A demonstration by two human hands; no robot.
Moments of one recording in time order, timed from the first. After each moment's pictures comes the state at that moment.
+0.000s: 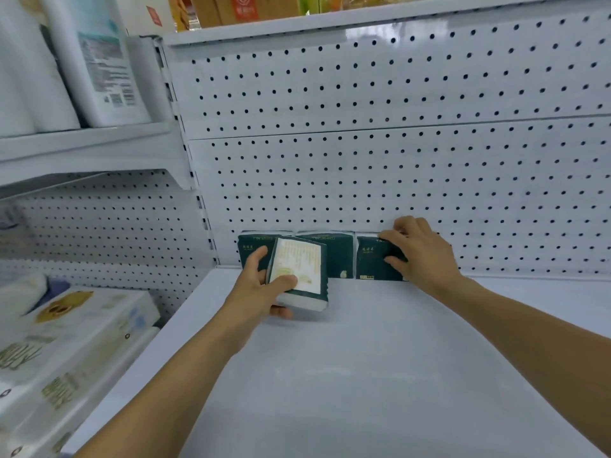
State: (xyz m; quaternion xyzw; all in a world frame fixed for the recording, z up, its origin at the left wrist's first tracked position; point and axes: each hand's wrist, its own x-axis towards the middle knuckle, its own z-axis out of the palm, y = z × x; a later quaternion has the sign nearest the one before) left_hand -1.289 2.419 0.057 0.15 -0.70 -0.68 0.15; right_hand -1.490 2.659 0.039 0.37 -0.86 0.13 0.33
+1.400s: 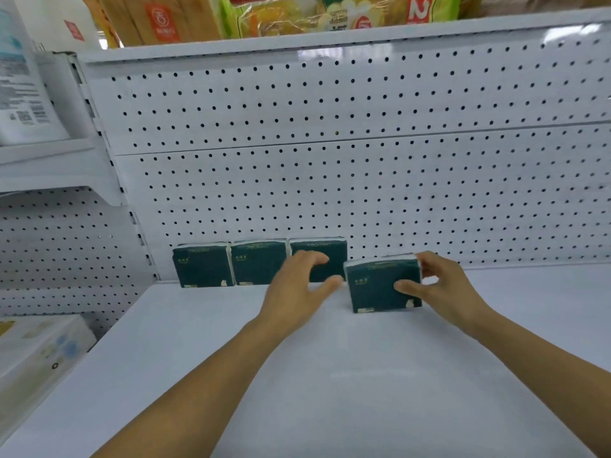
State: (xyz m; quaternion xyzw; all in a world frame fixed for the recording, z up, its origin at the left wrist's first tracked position) left_hand -1.354 2.543 0.052 -0.03 -0.93 -0.31 0.20; right_hand -1.426 2.794 0.043 0.17 -0.82 0.54 0.07
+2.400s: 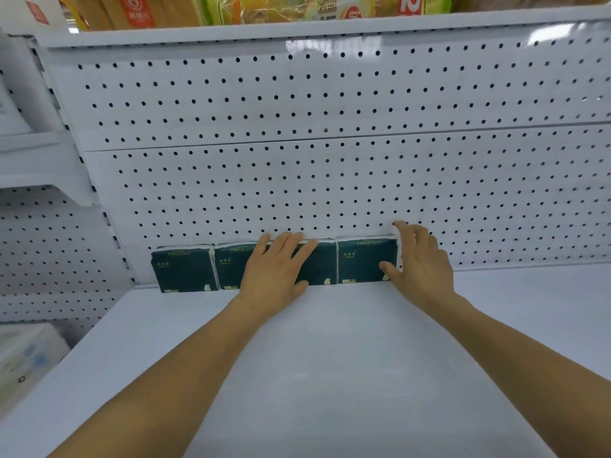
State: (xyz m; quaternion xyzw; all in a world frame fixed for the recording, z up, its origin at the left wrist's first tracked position) left_hand -1.410 2.508 0.049 -0.08 -0.96 0.15 0.24; right_hand -1.467 2.767 0.047 0.12 -0.95 0.17 0.24
